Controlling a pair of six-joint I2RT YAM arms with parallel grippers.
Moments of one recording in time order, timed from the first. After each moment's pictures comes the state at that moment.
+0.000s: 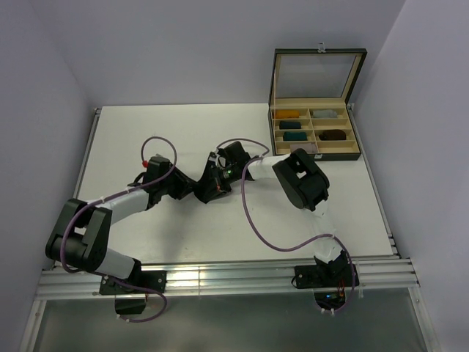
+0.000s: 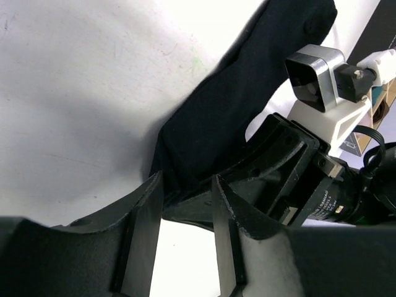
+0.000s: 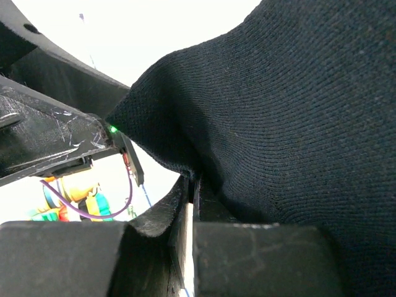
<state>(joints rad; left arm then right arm) -0.34 1.46 0.63 0.06 0.16 -1.15 0.62 2.23 1.35 -0.02 -0.92 0.64</state>
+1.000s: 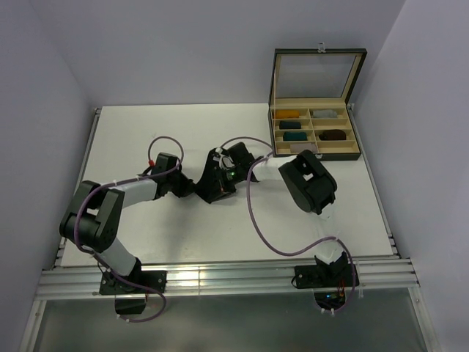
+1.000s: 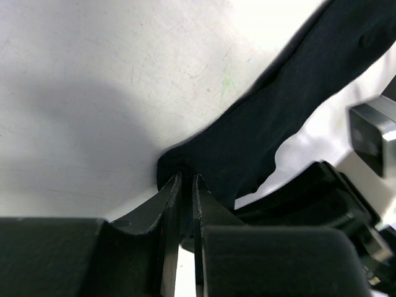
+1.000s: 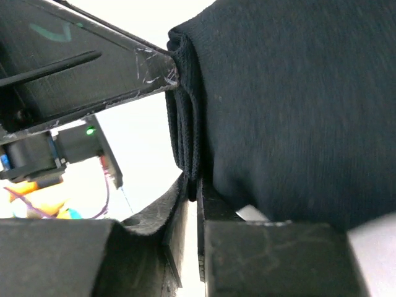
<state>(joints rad) -0.35 1.63 0.75 -0.01 0.14 -1.15 0.62 2.17 1.29 -0.05 -0.84 0.57</state>
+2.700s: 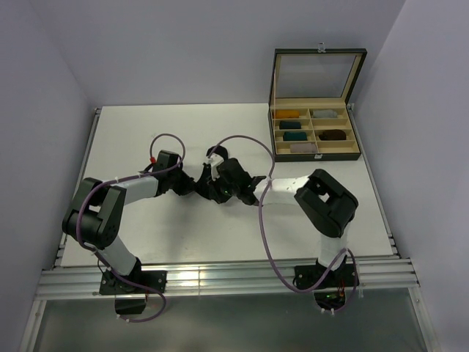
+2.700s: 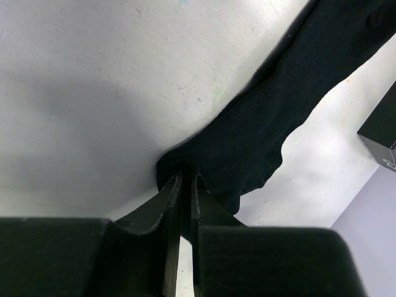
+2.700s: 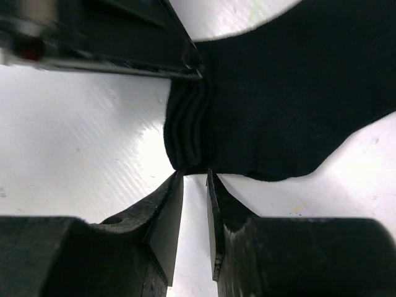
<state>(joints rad) -0.35 1.66 0.79 -0.03 0.14 -1.11 0.84 1.86 1.00 0.16 -0.12 0.16</state>
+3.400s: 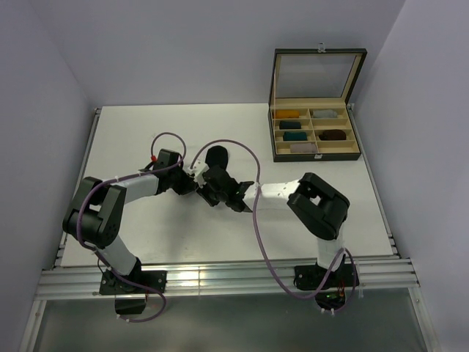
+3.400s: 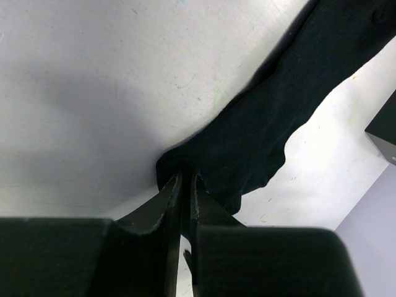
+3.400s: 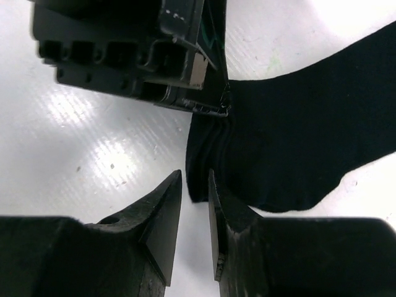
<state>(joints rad) -0.35 1.67 0.82 -0.07 0.14 -1.09 0.95 1.88 1.07 0.16 0.06 -0.02</state>
